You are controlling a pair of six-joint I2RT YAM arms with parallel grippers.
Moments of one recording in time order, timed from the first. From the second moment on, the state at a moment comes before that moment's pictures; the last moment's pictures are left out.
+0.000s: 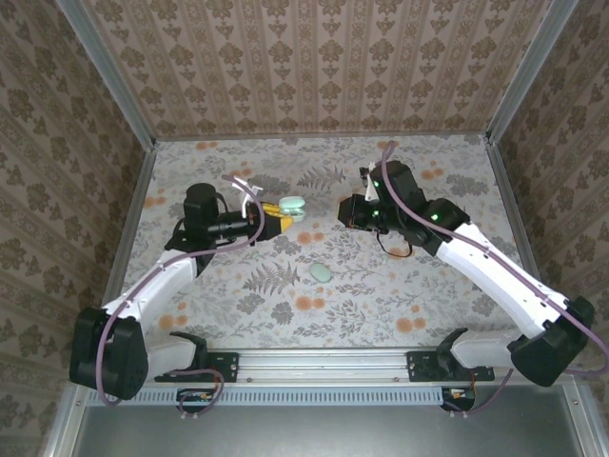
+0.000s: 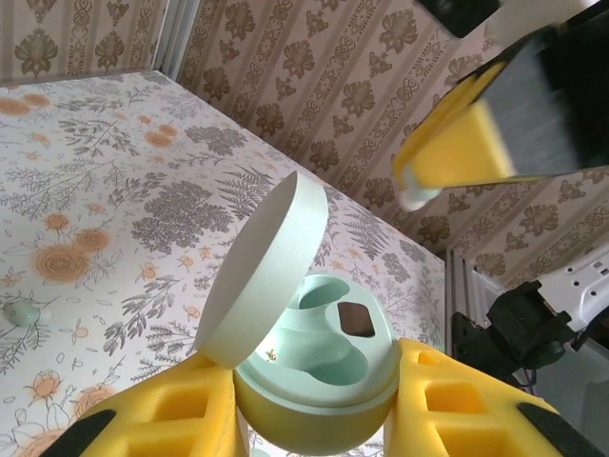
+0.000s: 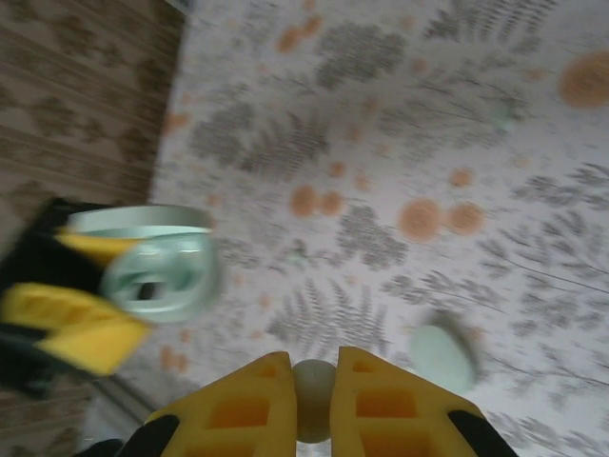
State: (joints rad) left arm -0.36 1.20 0.72 0.23 1.01 -0.25; right arm 0.62 1.26 1.27 -0.65 -0.16 0.74
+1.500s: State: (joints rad) left arm -0.42 1.16 0.69 0.35 0.96 -0.18; right arm 0.71 1.44 1.35 -0.37 -0.36 0.92
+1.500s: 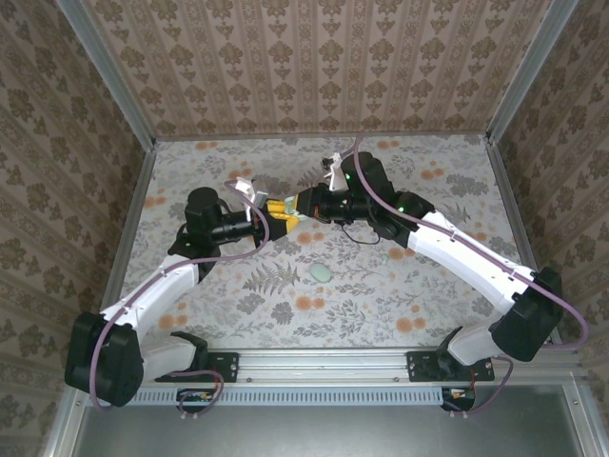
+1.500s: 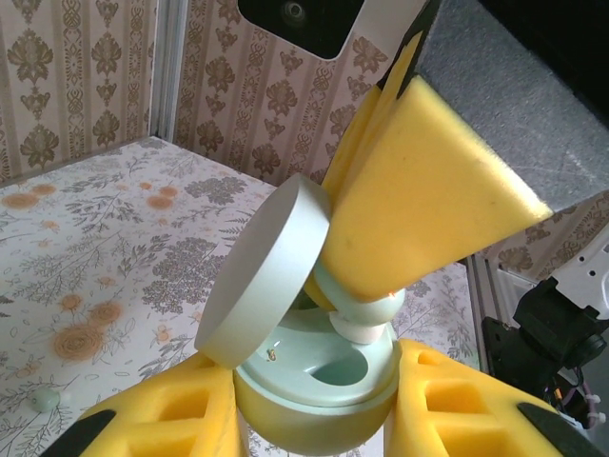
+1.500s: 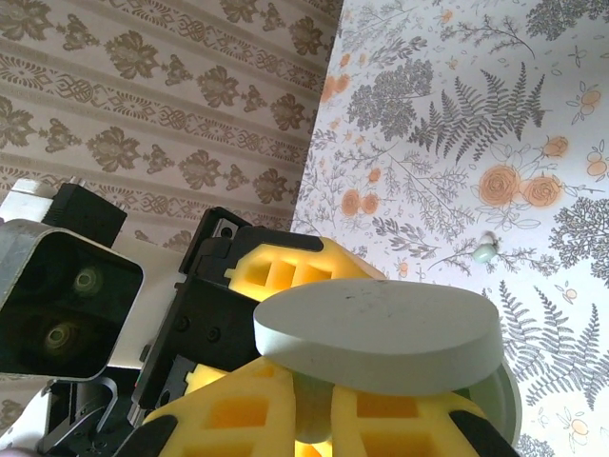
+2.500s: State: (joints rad) left arm -0.42 1.18 0.69 0.35 0.98 -0.17; right arm 0.71 1.47 1.38 -0.41 -0.39 0.84
